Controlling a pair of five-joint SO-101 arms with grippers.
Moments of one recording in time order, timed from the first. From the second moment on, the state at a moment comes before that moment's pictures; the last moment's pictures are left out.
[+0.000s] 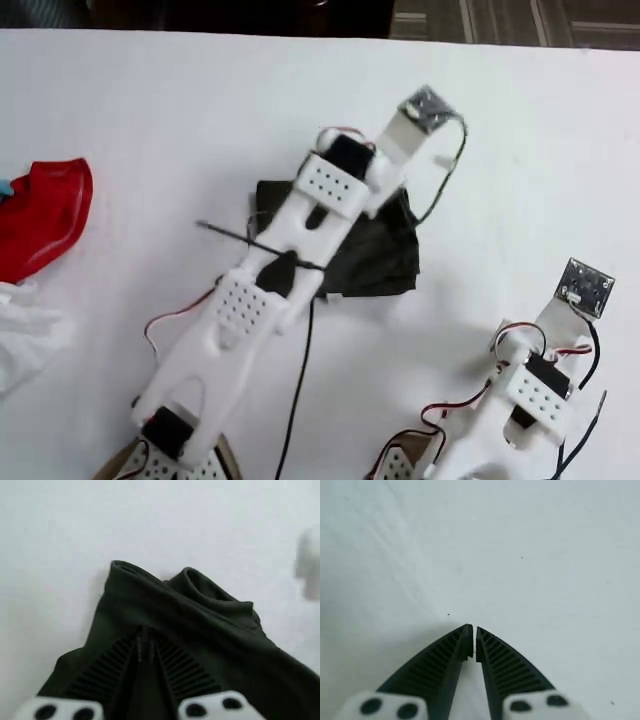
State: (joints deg) left arm 27.6 65.6 -76.5 85.2 -11.3; right arm 36.9 -52.4 82.8 38.1 11.2
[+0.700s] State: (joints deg) left arm 41.4 60.0 -75.8 101.2 -11.2; right arm 36.9 -52.4 82.8 38.1 11.2
